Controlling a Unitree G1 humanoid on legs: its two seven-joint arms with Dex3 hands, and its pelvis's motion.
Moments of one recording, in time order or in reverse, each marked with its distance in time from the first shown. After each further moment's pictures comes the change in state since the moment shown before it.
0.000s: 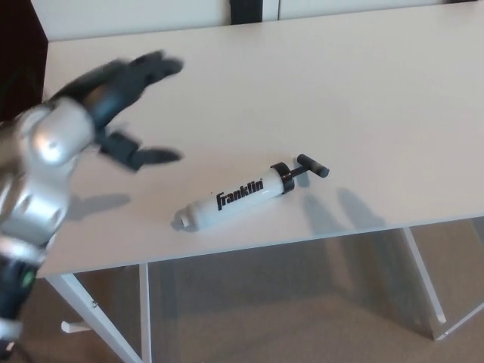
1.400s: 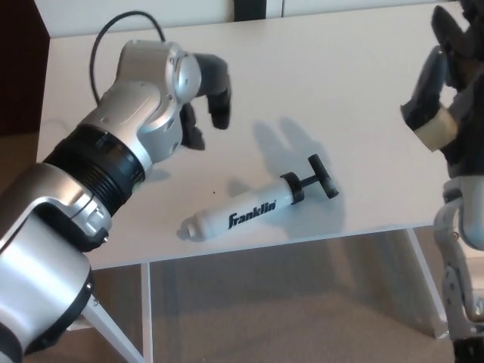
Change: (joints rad) left_arm -0.590 -0.161 -0.601 0.604 0.217 0.089 -0.133; right_arm -0.512 0.078 0.129 0.436 -0.081 0.001 -0.094
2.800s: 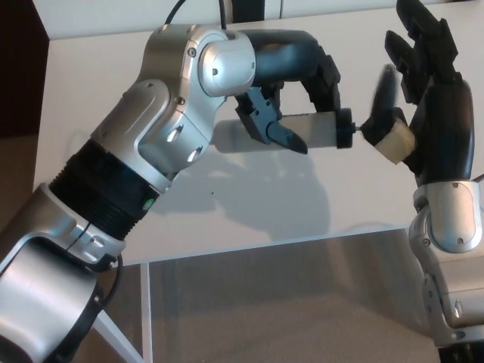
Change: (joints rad) left_arm 0.084 -0.051 0.185 -0.493 -0.109 -0.038 -0.143; right_arm -0.009 0.010 0.111 0.032 -0.064 0.092 0.005
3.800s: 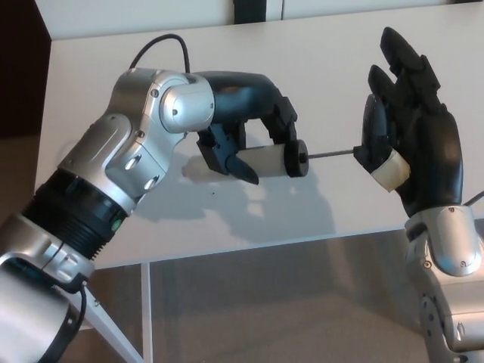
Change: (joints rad) left_arm 0.103 0.077 0.001 0.122 -0.026 -0.220 0.075; right_arm 0.085 0.031 0.003 -0.028 0.120 0.042 0.111
